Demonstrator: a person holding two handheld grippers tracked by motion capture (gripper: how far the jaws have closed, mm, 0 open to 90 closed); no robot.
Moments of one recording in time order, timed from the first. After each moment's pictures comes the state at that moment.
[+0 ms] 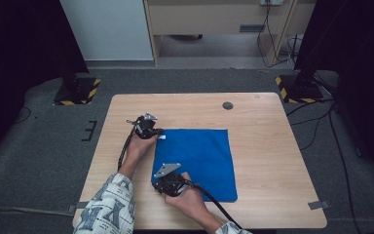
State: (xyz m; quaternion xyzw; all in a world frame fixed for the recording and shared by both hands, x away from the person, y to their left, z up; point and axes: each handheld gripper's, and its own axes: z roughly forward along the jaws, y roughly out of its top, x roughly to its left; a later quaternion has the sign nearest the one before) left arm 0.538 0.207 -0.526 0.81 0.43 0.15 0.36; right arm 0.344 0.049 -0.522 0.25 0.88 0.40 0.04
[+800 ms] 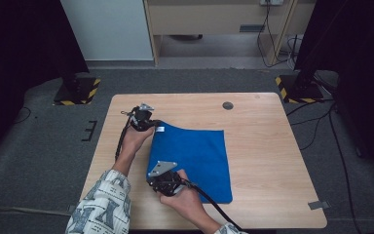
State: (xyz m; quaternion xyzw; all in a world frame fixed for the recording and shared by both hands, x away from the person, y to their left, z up) left arm 0.532 0.213 -0.468 0.81 0.43 0.16 0.37; right arm 0.332 0.059 -0.484 0.24 0.87 0.43 0.08
